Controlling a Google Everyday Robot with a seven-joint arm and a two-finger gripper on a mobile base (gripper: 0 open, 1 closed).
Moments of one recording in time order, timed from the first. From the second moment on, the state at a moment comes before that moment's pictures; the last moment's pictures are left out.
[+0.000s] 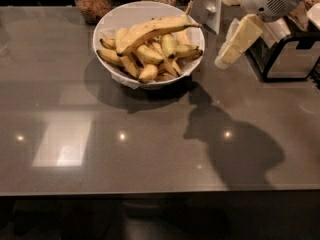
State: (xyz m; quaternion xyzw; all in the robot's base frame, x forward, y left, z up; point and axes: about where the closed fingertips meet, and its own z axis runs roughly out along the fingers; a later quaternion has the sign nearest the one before) arm 0.583 -0.132 0.994 -0.62 0.71 0.08 0.32
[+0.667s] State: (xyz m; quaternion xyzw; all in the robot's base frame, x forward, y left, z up) arm 0.625 -0.078 0.995 -0.64 0.68 0.13 0.33
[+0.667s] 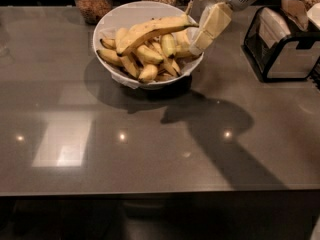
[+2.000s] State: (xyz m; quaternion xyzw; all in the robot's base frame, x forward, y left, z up) arm 0.655 0.002 0.970 -0.67 0.65 0.20 0.30
